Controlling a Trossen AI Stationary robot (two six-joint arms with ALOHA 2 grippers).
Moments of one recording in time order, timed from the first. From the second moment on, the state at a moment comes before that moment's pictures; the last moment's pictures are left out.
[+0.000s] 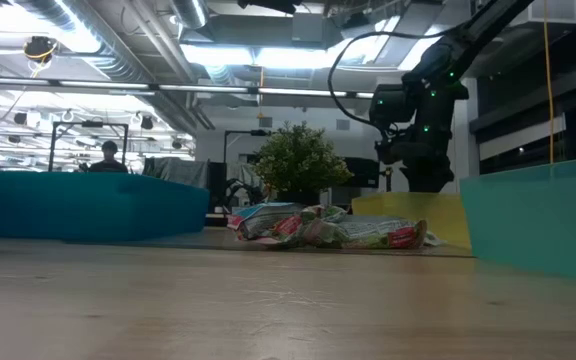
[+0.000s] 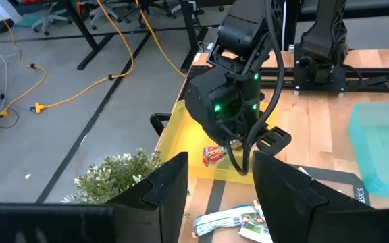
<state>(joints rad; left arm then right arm) 0.27 1.54 1.76 -0.71 -0.12 0.15 -0.59 1.65 0.99 -0.72 -0.10 0.07</state>
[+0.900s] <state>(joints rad) 0.27 1.54 1.60 -0.86 -0.15 -0.04 -0.57 1.33 0.99 -0.73 -0.03 0.07</state>
